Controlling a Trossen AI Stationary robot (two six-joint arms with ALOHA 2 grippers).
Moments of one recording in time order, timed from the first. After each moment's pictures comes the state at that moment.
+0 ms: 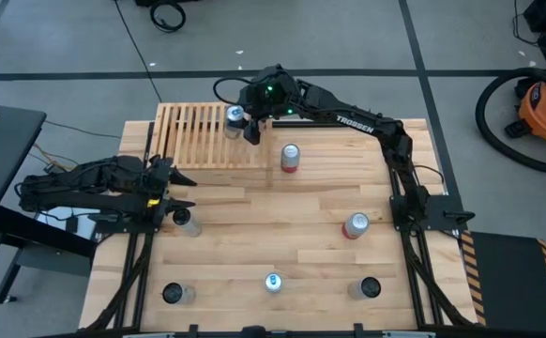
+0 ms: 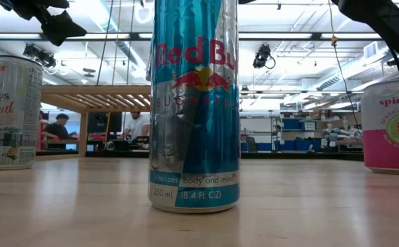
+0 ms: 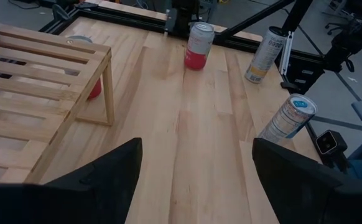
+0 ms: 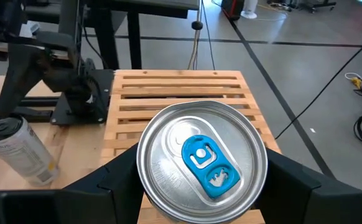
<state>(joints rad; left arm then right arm) 0.02 0.44 0.67 -0.63 0.02 -0.20 -0.38 2.10 2.24 -0.58 -0.22 -0.19</state>
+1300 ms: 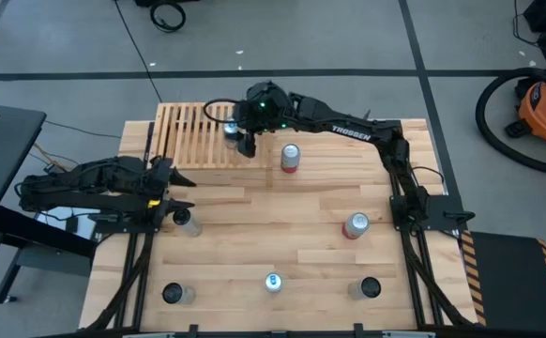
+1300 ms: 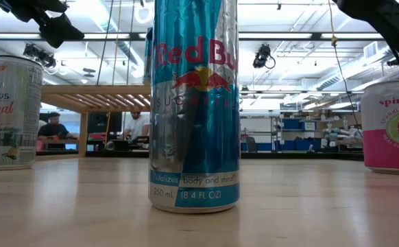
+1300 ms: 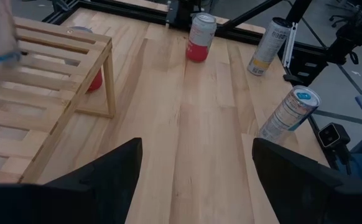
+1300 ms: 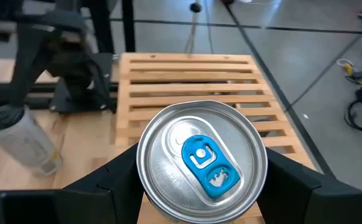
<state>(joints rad) 0.02 0.44 0.67 -0.66 0.02 -0.20 -0.29 2.11 2.24 -0.60 -0.08 -0.15</state>
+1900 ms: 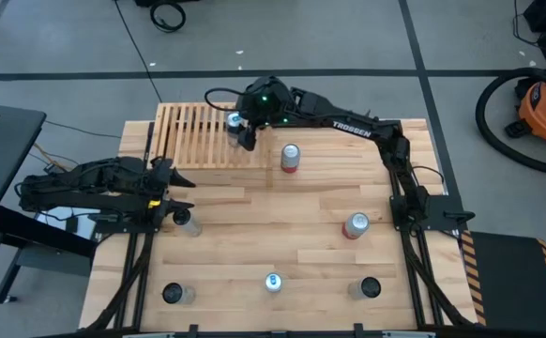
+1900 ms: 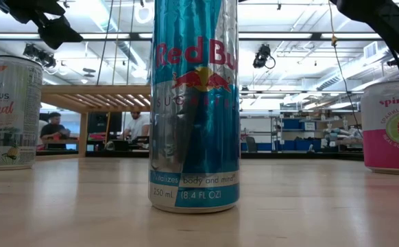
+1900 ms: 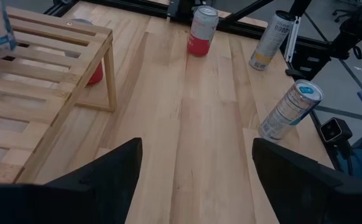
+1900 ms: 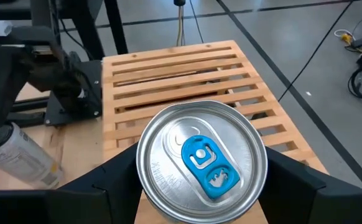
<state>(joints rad) 0.02 0.44 0.67 -0.68 0.02 -0.20 -0.33 2.11 2.24 -0.62 -0.09 -0.04</state>
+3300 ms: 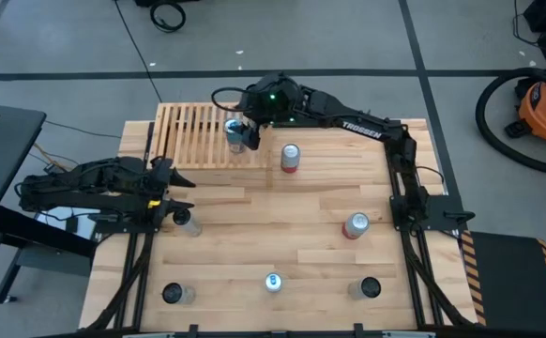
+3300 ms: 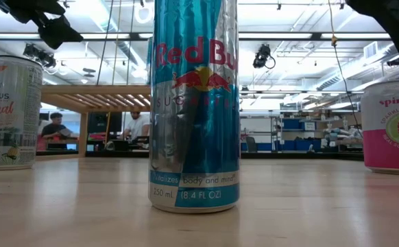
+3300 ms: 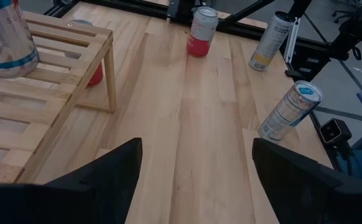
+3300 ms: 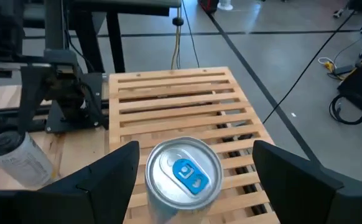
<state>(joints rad) 0.02 0.44 0.67 -0.68 0.02 -0.20 -0.30 2.04 2.24 -0.64 -0.04 -0.10</state>
